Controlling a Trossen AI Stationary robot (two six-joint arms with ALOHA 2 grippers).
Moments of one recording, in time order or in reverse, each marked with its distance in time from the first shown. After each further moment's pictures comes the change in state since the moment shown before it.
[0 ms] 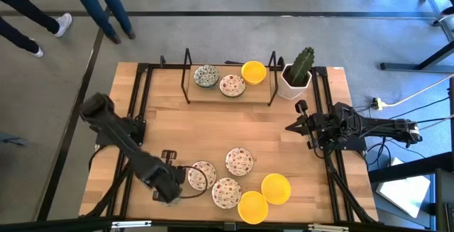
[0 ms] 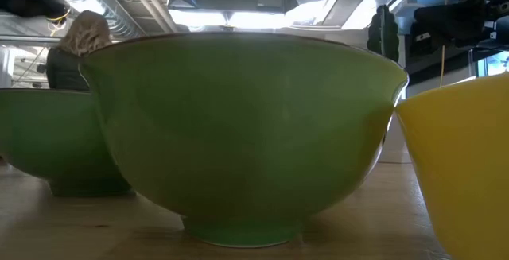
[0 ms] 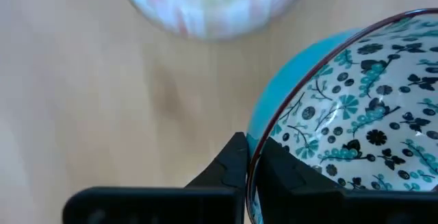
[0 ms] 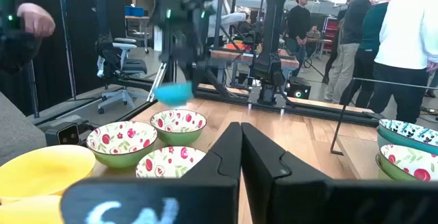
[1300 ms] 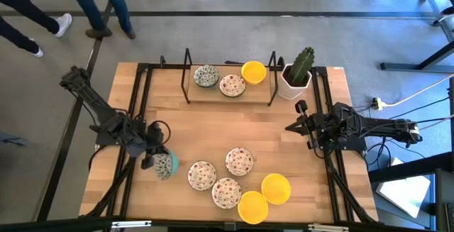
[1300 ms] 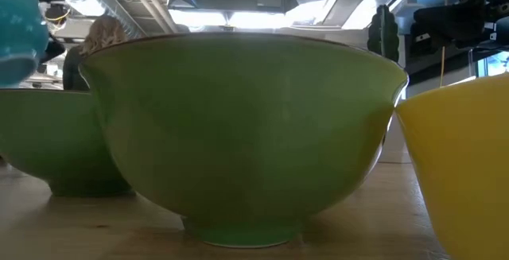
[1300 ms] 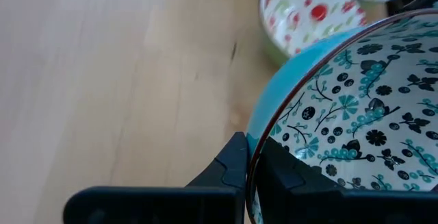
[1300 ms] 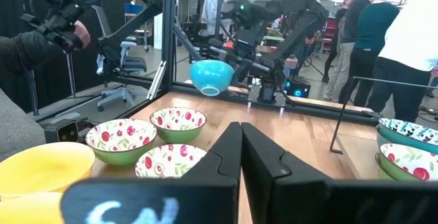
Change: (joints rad) left arm 0.053 -0.908 -0.672 0.345 -0.207 -0.103; right arm 0.000 0.000 0.000 -0.007 0.000 -0.008
